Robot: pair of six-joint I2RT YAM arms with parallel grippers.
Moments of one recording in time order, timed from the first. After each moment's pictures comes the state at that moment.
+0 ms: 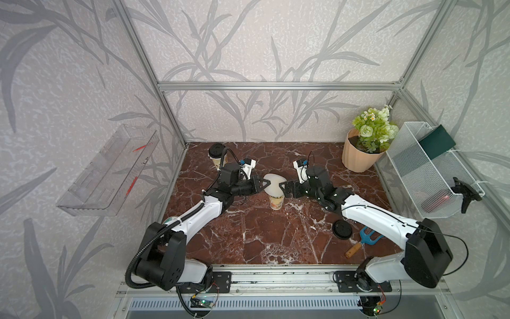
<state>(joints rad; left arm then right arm) -0.36 1.39 0.83 0.10 0.69 -0.74 0.66 1.42 0.97 -0.12 -0.04 0.38</state>
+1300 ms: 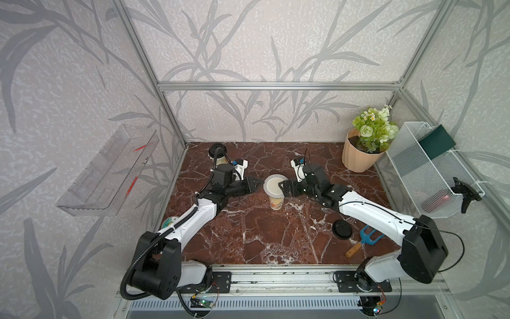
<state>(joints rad) -0.30 1.32 0.81 0.01 0.62 -0.68 0.67 1.45 1.06 -0.20 -0.01 0.33</state>
